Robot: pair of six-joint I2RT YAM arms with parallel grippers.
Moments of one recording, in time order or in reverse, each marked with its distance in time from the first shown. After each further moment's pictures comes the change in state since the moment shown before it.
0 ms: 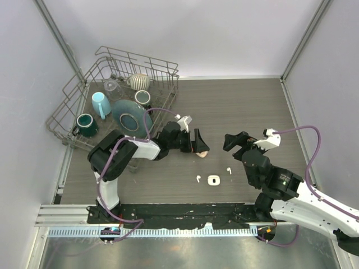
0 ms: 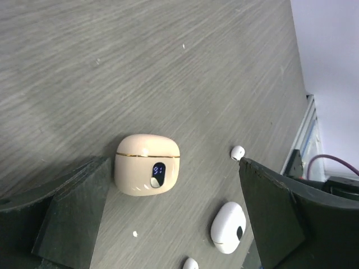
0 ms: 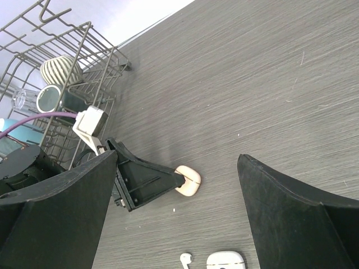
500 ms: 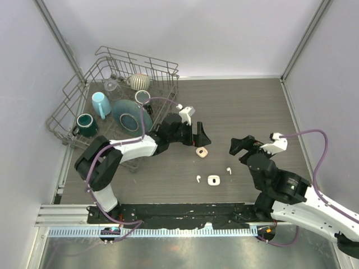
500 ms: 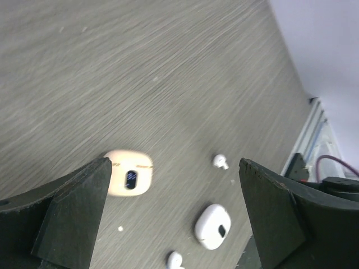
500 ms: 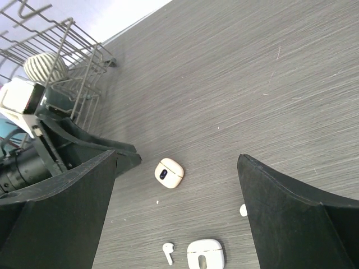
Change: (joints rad) left arm -0.021 -0.147 0.081 -0.232 -0.082 0.137; right arm -0.002 -0.064 0.000 -0.135 0.004 0.033
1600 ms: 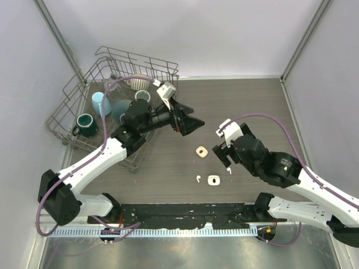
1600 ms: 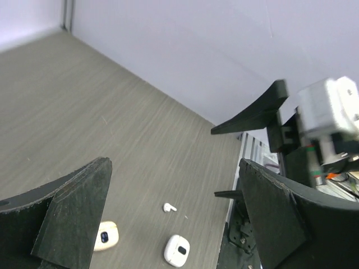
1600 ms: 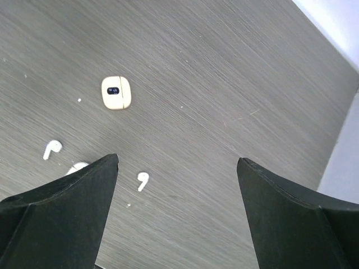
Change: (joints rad) left arm 0.065 -0.443 0.091 -0.033 0.189 0.150; right arm -0.004 0.280 0.341 -0.209 -0.424 -0.970
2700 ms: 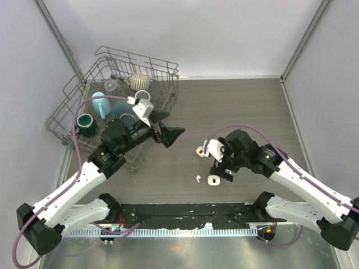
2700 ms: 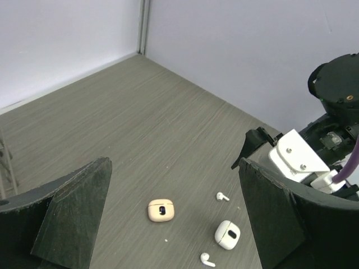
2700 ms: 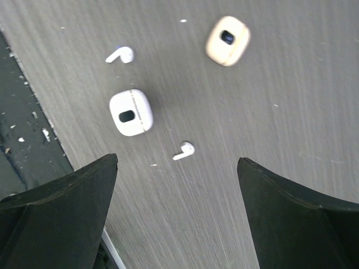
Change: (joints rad) left arm 0.000 -0.375 -0.202 -0.100 -0.225 0.227; right arm -0.214 0.099 -0.088 -0.095 -0.618 -0.468
